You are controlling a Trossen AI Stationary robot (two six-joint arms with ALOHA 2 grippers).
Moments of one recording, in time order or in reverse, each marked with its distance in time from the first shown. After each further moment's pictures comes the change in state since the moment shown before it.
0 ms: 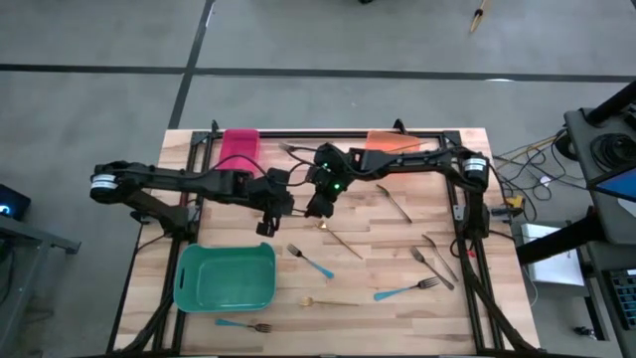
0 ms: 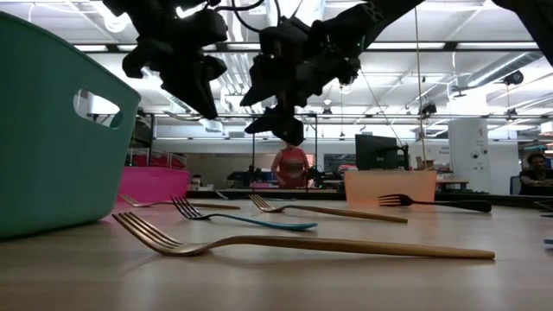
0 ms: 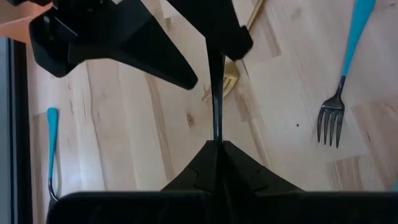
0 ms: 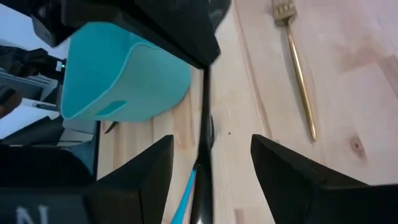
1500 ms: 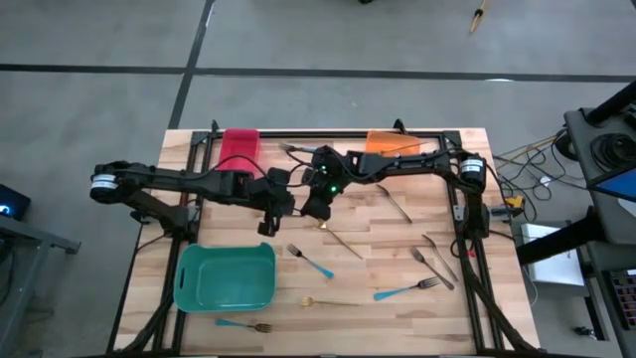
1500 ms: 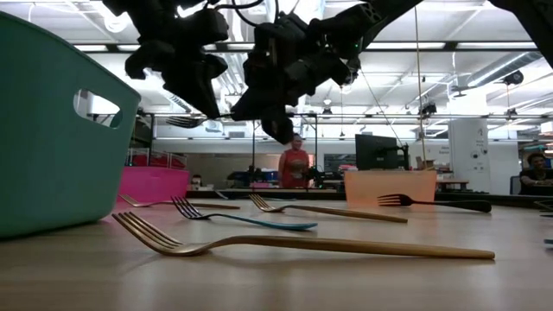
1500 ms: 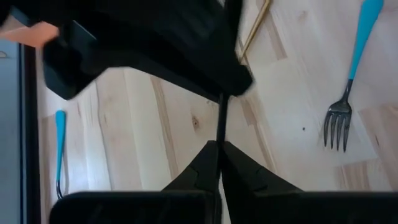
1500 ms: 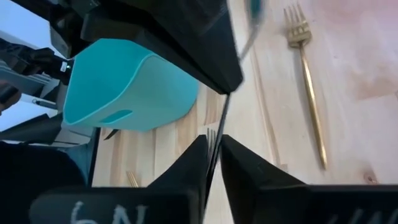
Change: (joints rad) left arm 0.000 0.001 -0.003 0.030 -0.024 0.009; right arm 0.024 0.017 0.006 0.089 0.002 -0.017
